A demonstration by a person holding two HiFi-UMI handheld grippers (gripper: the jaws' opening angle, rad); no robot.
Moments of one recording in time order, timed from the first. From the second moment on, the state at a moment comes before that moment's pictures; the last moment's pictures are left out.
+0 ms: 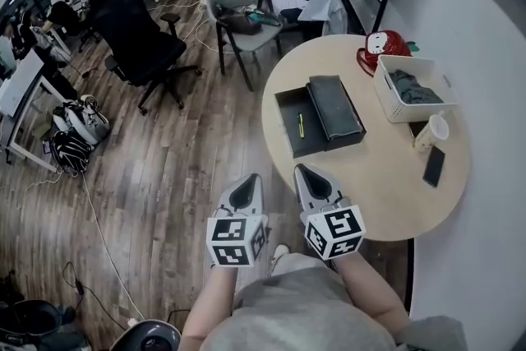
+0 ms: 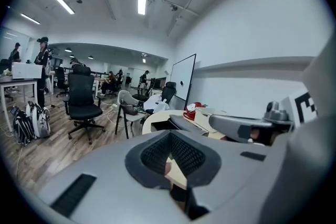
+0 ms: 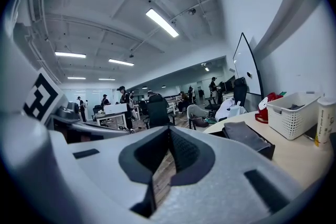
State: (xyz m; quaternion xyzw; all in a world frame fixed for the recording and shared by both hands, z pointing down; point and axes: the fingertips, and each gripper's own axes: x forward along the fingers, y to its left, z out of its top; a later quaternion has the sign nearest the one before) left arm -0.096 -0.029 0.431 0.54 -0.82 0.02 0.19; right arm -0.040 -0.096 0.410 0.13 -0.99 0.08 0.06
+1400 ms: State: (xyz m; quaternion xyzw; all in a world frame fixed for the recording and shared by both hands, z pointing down) left arm -0.251 -0.226 0.510 0.72 -0.63 0.12 0.25; right arm -0.167 -0.270 0.503 0.35 -0.91 0.13 0.17
